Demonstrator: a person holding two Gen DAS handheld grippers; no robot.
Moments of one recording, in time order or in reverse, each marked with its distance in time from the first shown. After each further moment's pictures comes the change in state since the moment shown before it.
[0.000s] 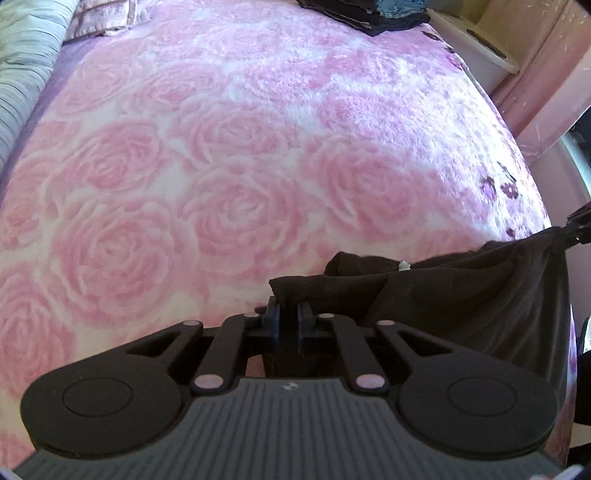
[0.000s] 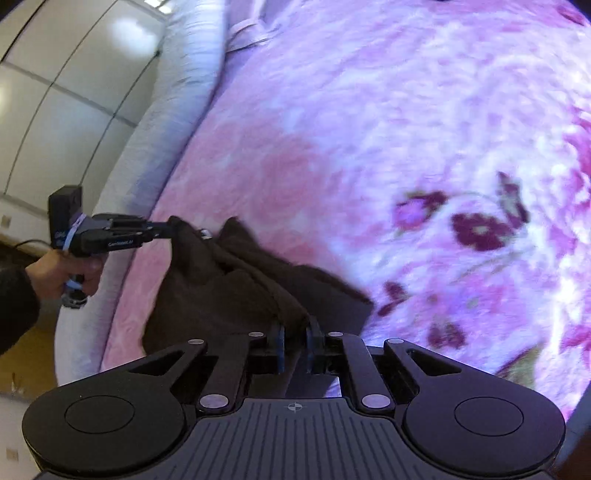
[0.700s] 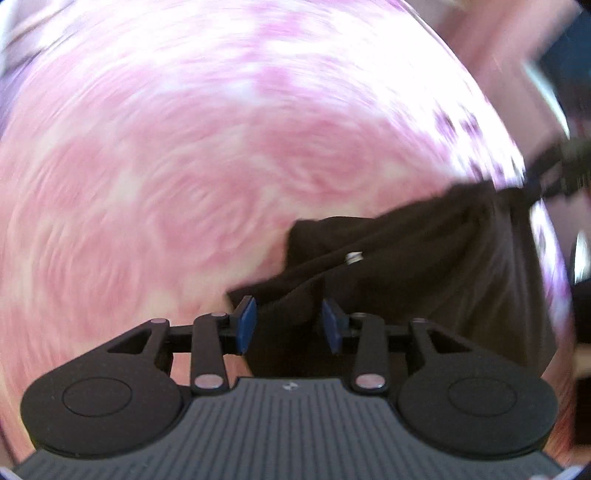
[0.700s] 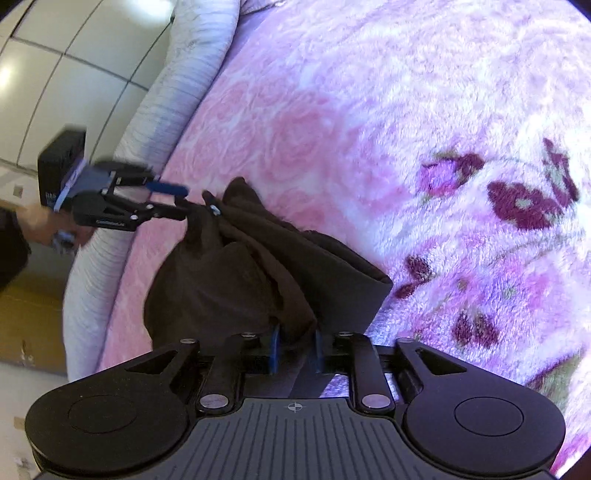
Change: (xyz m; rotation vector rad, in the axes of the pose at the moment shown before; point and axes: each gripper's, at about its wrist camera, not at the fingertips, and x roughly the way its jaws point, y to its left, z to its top) left arm -0.020 -0.010 0.000 0.111 0.100 -0.070; right arm 0.043 -0.002 -0.007 -0.044 0.119 0.068
